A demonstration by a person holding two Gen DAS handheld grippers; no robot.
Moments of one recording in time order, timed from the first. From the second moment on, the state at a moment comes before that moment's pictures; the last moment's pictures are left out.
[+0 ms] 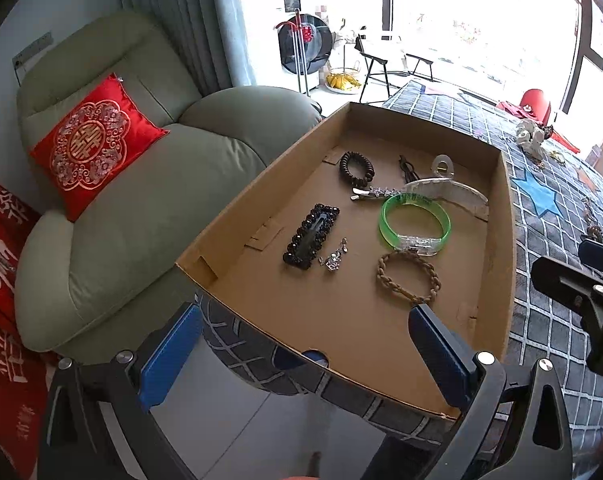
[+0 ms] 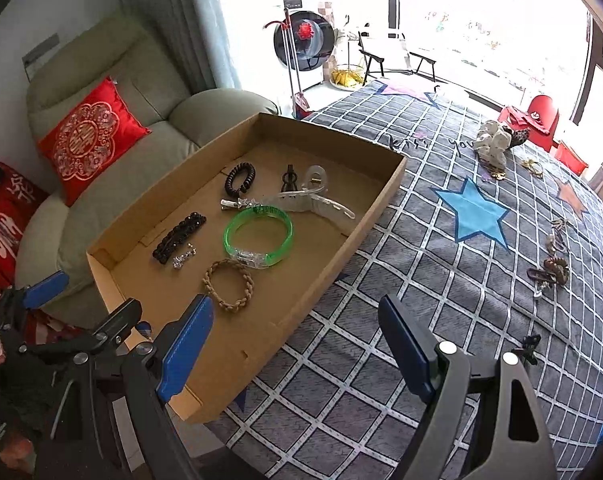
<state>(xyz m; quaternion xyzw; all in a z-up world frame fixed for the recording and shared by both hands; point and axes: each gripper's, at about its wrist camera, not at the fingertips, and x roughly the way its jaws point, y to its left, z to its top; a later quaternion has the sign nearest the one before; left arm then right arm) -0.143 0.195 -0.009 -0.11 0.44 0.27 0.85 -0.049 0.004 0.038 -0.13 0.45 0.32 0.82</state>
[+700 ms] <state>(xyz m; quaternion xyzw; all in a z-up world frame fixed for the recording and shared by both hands) -0.160 0.192 -0.004 -0.11 0.43 0.28 0.85 -0.065 0.005 0.045 -0.14 0.43 0.30 0.84</state>
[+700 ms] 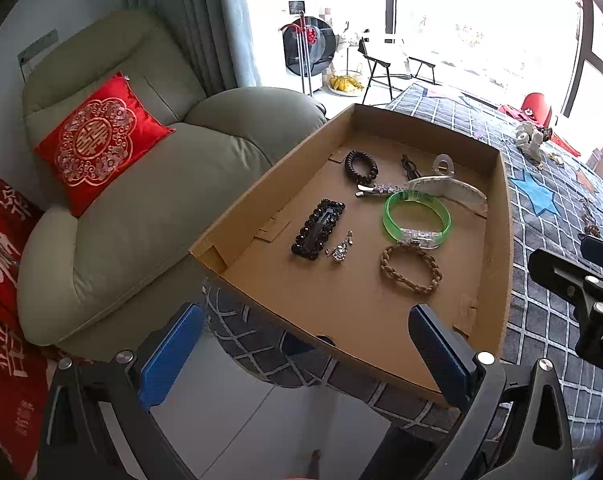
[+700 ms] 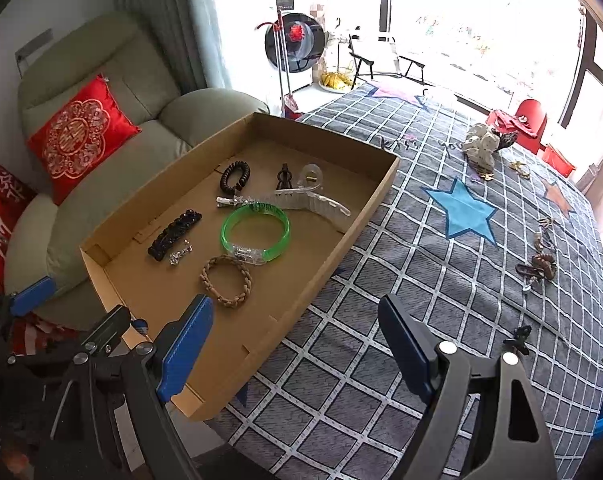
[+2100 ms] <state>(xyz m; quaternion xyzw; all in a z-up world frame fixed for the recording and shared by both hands) -0.204 0.172 0.028 -0.12 0.41 0.29 0.86 -0.112 -0.010 0.082 -0.15 0.39 0.31 0.86</state>
